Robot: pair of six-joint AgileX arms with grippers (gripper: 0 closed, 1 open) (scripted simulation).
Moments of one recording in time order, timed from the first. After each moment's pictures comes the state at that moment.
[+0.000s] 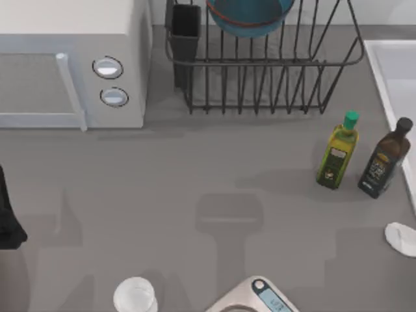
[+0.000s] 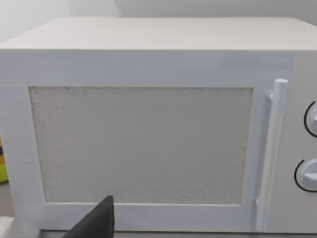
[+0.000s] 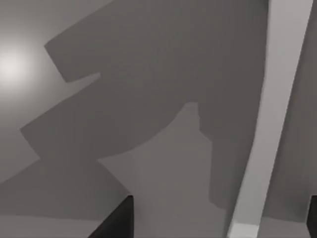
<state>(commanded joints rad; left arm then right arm) 0.00 0.00 0.00 0.00 0.00 0.00 -0.12 1.57 0.69 -0.69 0.00 -1.13</state>
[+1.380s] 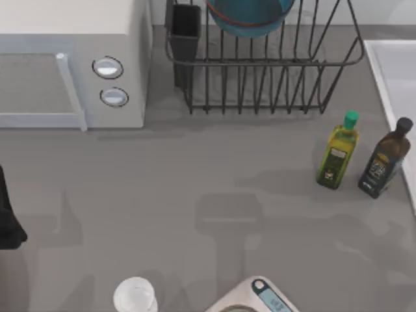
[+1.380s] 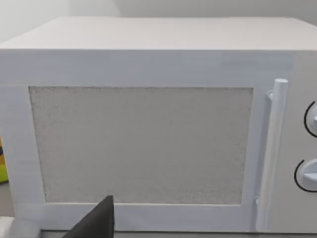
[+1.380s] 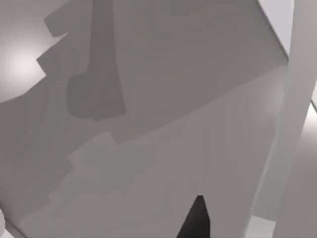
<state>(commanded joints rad) 0.00 0.00 0.00 0.00 0.00 0.00 -0.16 1.51 1.12 -1.22 0.01 -1.13</state>
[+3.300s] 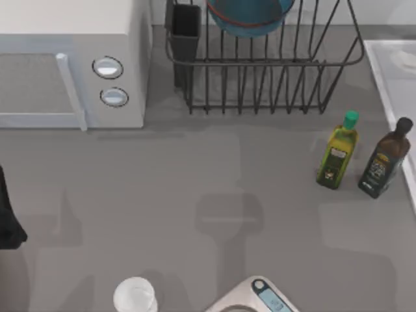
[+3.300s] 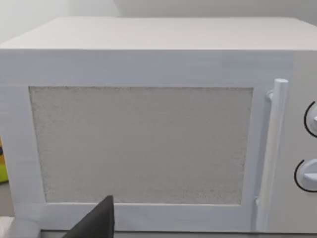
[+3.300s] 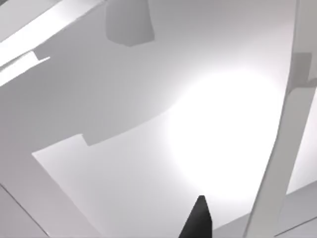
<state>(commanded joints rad) 0.00 0.00 0.00 0.00 0.00 0.00 -0.16 2.75 2.89 -1.72 0.00 -1.15</state>
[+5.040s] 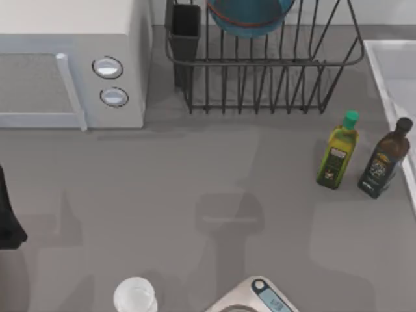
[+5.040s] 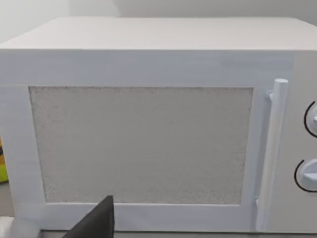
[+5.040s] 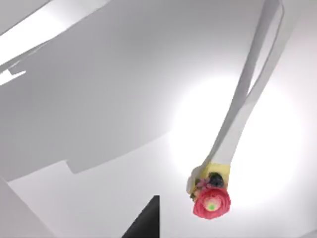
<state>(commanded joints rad) 0.00 0.00 0.00 0.00 0.00 0.00 -0.16 2.60 2.43 -1.40 0.00 -1.15</state>
